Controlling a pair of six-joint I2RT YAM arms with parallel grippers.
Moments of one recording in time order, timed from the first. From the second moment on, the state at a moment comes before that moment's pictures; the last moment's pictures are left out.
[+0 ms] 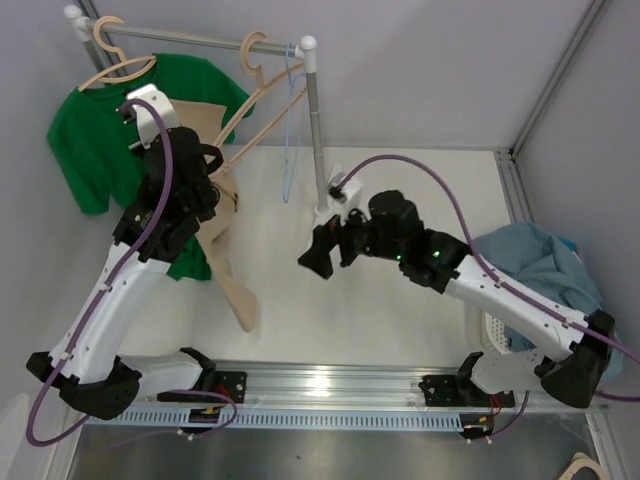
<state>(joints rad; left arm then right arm) -0.52 1.20 1.61 -0.45 -1.13 -0.12 0.84 1.25 1.24 -0.34 -0.21 0.25</state>
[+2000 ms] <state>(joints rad) -0.56 0.79 1.72 -1.23 -0.50 -0.45 1.10 1.84 1.59 0.08 0.05 0.25</state>
